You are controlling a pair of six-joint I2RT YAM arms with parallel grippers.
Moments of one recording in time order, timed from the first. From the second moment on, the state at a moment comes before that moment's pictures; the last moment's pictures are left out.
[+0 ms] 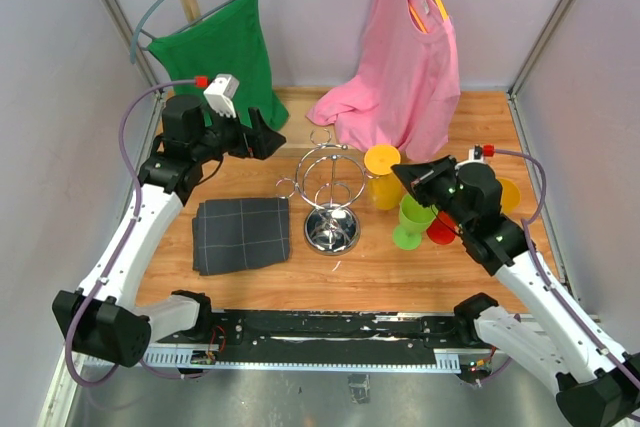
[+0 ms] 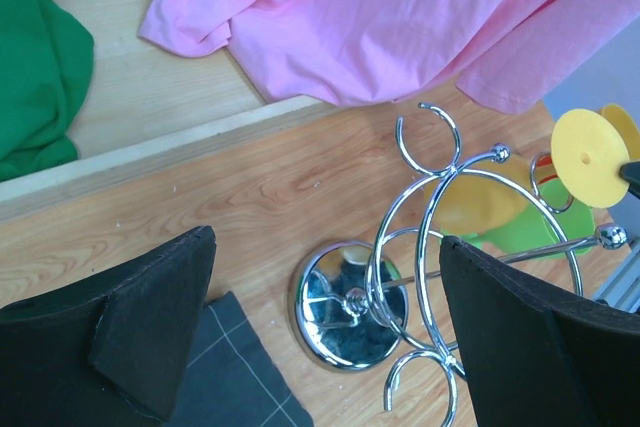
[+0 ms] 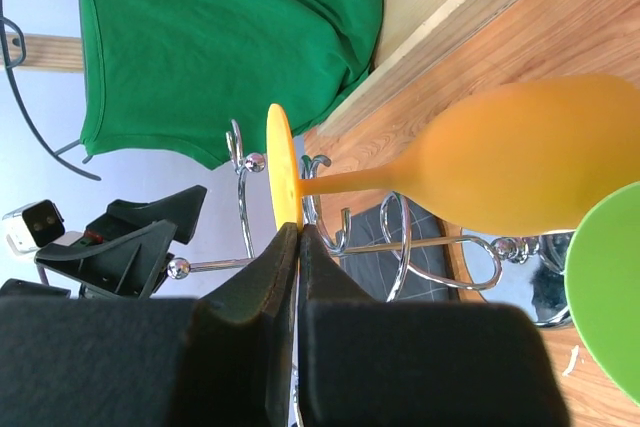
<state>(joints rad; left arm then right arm) -0.22 1.16 1.15 -0.32 0.43 -0.29 0.47 0.79 0.74 -0.20 0.04 1.30</state>
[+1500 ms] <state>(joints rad) -0.22 1.19 1.25 0.08 0.85 -0.87 0.47 0.78 1.15 -0.08 -0.02 1.22</state>
